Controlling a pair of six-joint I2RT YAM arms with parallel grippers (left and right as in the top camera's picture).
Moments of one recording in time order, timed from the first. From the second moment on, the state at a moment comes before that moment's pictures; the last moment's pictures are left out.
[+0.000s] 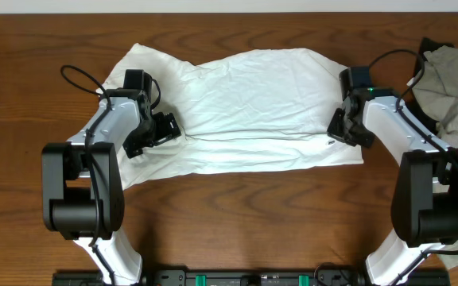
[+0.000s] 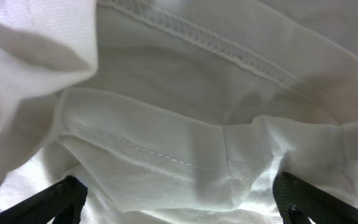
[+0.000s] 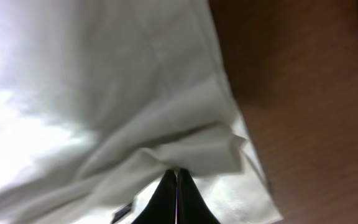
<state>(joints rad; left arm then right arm) -0.02 1.93 1.21 -0.79 0.07 -0.45 0.09 1.88 1.22 -0.82 0.16 0.57</state>
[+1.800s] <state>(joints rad) -0.12 1.82 1.19 -0.82 0.07 -0.41 0.09 1.83 1.06 -0.80 0.00 0.58</state>
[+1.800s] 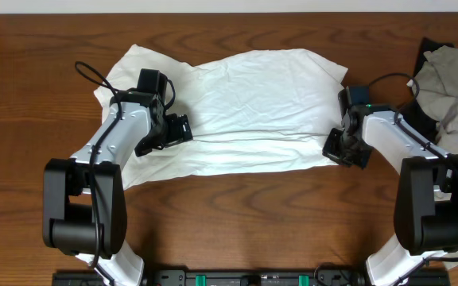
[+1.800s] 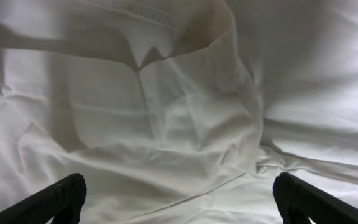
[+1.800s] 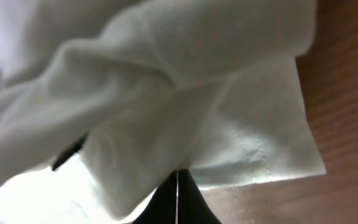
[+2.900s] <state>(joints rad) 0.04 1.87 1.19 -0.79 0.02 -0.40 -0.13 1.84 1.06 -0.94 0.07 0.61</state>
